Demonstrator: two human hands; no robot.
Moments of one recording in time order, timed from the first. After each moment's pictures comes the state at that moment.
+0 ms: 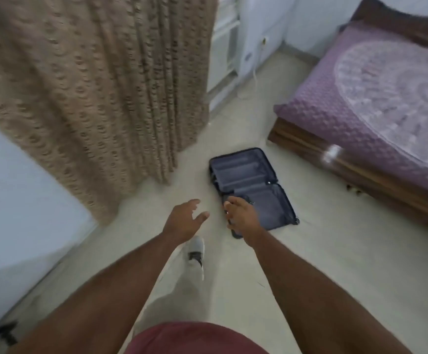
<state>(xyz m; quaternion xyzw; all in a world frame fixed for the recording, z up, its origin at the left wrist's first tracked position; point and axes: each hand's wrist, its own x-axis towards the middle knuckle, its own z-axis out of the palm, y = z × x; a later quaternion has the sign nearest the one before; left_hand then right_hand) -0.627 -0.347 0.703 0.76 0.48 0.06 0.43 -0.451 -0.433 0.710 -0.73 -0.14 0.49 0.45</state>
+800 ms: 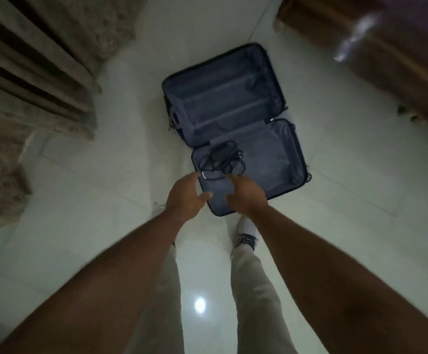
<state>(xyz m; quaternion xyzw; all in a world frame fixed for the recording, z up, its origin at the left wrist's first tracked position) -0.269 -0.154 0.291 0.70 0.50 -0.15 0.50 -0.102 -0.247 0.297 -0.79 -0.39 0.46 -0.02</state>
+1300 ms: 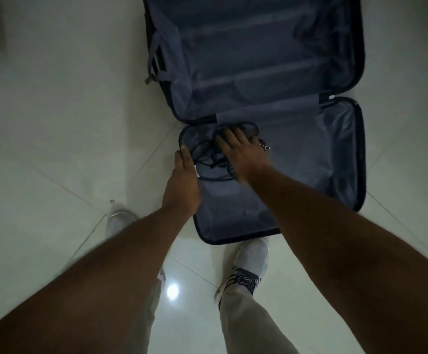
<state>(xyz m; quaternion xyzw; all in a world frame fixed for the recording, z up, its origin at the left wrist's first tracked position) -0.224 -0.170 -0.037 0.69 0.55 -0.15 0.44 -0.027 -0.171 -0.056 -0.63 -0.66 0.29 -0.28</state>
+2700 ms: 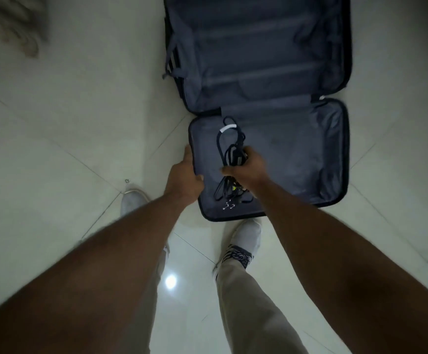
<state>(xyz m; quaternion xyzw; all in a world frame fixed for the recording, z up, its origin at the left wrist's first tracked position) -0.240 -0.177 0.045 0.58 0.61 -0.09 0.53 -0.053 -0.227 0.021 -0.82 -0.21 0.52 0.13</state>
